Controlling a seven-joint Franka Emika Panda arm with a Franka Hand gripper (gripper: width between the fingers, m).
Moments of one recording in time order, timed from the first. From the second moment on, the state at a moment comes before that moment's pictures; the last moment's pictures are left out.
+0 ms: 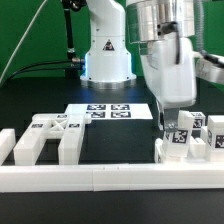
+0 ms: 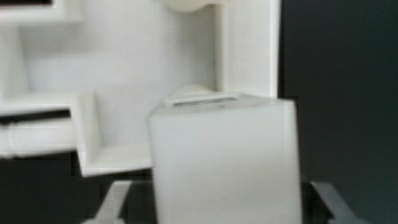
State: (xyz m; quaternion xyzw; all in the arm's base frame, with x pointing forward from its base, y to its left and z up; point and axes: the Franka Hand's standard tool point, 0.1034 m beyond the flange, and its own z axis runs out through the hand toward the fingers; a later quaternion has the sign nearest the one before) arm 0.647 0.045 0.078 -0.64 0.76 -0.01 0.09
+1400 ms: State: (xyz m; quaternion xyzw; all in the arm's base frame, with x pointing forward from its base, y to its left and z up) arm 0.651 0.061 0.074 -0.95 0.30 -0.07 0.03
